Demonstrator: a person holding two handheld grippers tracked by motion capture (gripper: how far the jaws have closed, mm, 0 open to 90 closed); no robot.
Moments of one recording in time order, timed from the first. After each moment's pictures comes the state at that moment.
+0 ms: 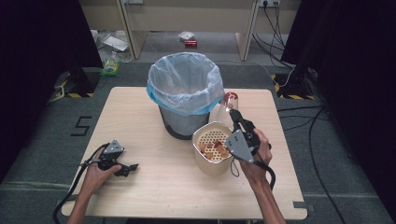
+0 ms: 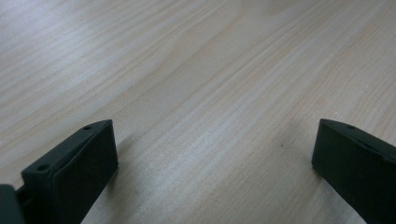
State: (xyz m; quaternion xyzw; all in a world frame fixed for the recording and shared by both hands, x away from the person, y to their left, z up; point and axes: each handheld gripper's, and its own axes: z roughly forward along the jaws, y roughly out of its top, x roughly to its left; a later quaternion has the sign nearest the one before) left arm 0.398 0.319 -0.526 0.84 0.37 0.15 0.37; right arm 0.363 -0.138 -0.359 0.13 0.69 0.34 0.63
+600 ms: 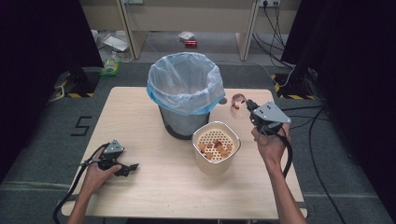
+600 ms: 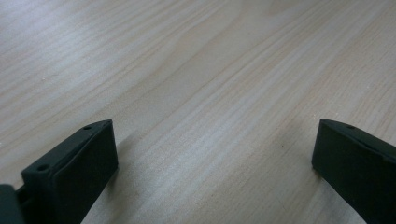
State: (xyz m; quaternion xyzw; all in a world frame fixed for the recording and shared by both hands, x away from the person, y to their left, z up) left arm 0.398 0.319 -0.526 0.84 0.37 0.15 0.37; right arm 0.412 -0.195 -0.336 0.31 0.72 0.44 0.45
